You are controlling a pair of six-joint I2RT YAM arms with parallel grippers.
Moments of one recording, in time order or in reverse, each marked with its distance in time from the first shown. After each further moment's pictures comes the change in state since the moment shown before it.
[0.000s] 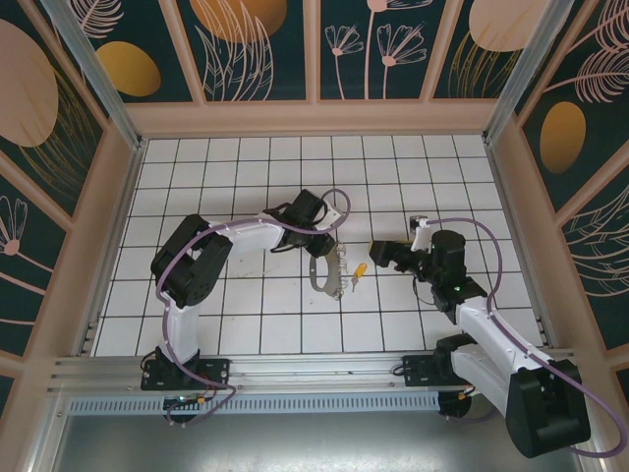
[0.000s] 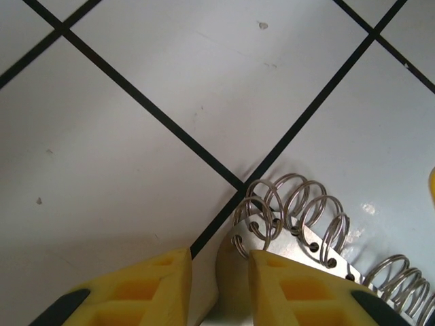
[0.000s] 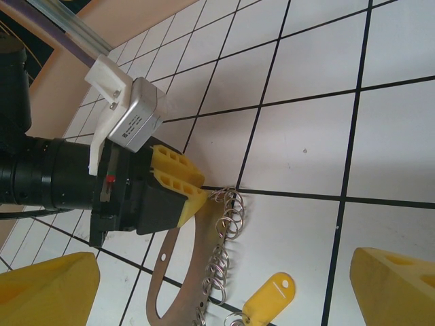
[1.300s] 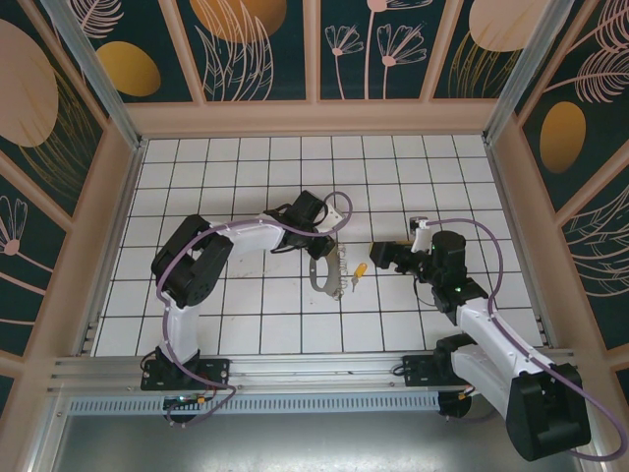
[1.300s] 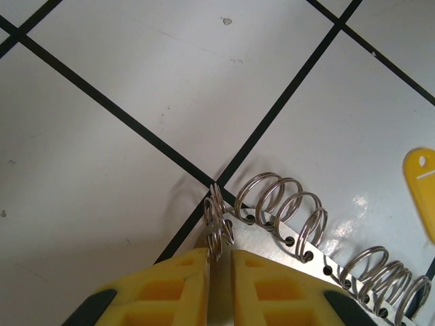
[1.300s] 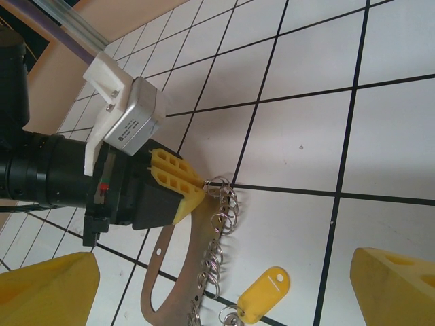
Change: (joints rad) left arm -0.004 0.005 -0.002 0.008 0.043 0.048; right arm 0.000 -0.023 0.001 -0.035 0.006 -0.027
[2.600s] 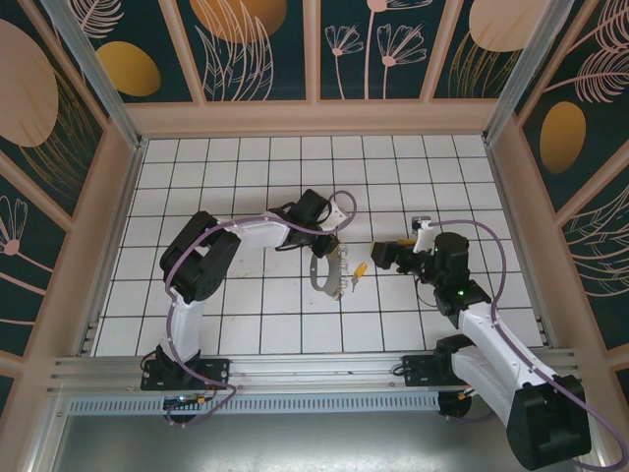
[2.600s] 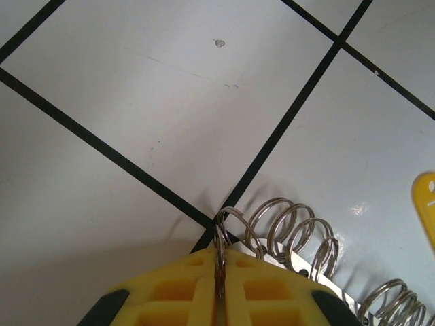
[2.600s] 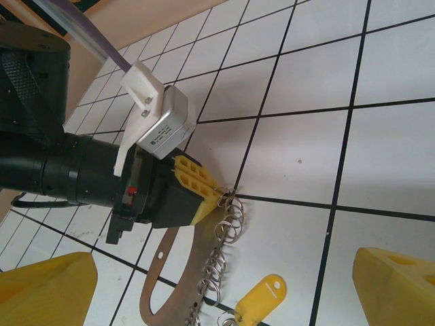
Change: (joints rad) left arm 0.000 0.060 0.054 0.012 0.028 0.017; right arm 0.000 -0.058 0.000 -0.024 0.019 -0.030
